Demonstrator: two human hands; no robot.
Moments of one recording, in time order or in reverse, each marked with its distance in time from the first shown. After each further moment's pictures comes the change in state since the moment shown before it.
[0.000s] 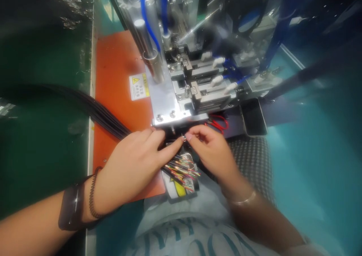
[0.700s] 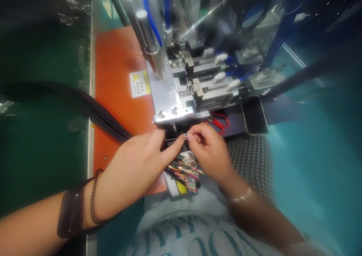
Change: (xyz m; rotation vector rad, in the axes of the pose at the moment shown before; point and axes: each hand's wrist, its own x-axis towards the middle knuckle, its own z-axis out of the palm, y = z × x) left_hand -0.006 0.008 0.002 0.150 -0.092 -0.041; right_hand -0.003 0.005 0.006 -0.223 0.060 -0.225
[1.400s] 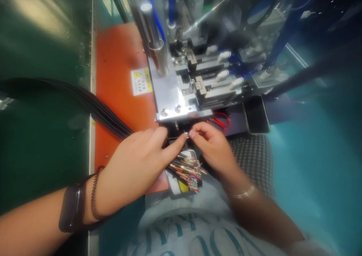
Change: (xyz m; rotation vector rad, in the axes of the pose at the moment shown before) left_hand 0.002 -0.004 -0.004 -0.099 0.028 0.033; right_hand 0.005 0.005 -0.003 0.308 -0.119 0.285
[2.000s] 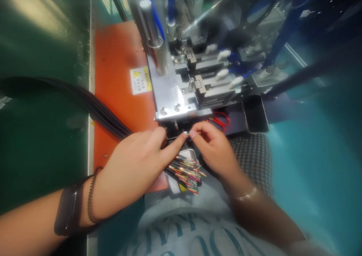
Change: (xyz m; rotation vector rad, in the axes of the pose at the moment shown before) left_hand -0.003 0.002 0.002 -0.002 0.014 -0.019; right_hand -0.006 -0.002 -0.002 -0.156 0.032 -0.096
